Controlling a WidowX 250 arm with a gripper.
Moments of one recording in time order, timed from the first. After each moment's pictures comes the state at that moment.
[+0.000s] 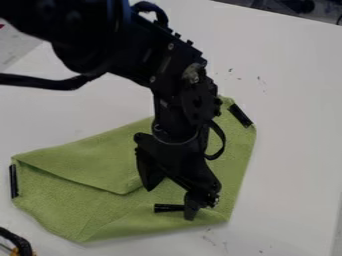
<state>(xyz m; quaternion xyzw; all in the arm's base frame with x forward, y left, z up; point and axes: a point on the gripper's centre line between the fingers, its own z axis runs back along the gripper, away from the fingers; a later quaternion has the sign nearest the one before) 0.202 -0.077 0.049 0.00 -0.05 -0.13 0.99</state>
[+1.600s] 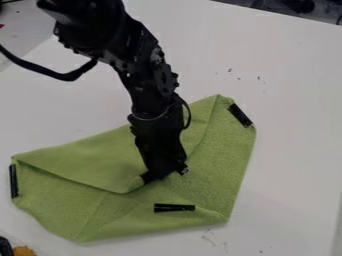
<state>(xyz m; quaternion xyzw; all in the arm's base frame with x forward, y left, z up) 0.256 -0.028 0.012 -0.02 -0.07 -0.21 0.97</state>
